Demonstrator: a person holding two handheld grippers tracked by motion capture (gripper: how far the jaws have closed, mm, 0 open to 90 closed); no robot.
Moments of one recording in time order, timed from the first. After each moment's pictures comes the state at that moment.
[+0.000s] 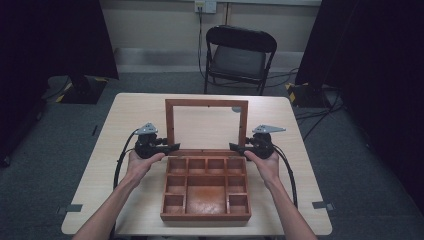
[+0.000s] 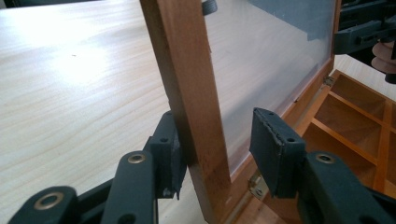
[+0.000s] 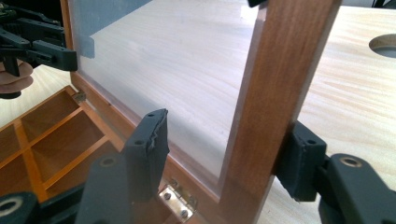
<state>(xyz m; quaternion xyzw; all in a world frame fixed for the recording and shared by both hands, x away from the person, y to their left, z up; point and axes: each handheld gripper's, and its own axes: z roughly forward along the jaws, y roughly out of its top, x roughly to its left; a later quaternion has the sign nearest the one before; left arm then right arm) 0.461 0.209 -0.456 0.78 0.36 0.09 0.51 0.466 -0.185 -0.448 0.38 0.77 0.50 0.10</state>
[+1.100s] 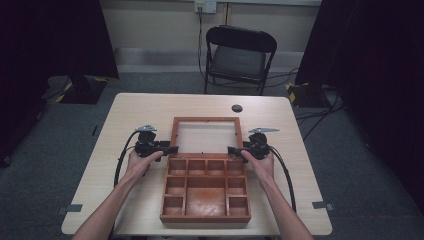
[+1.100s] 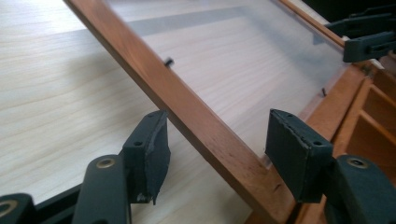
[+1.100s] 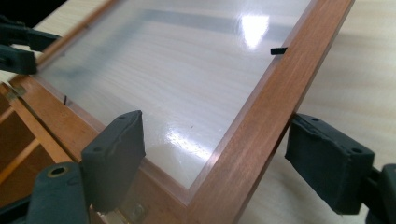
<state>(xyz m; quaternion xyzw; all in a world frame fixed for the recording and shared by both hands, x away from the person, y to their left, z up) 0.482 0.222 -0.481 0.77 0.42 0.02 0.48 0.483 -0.181 -0.477 0.47 0.76 0.45 0.06</state>
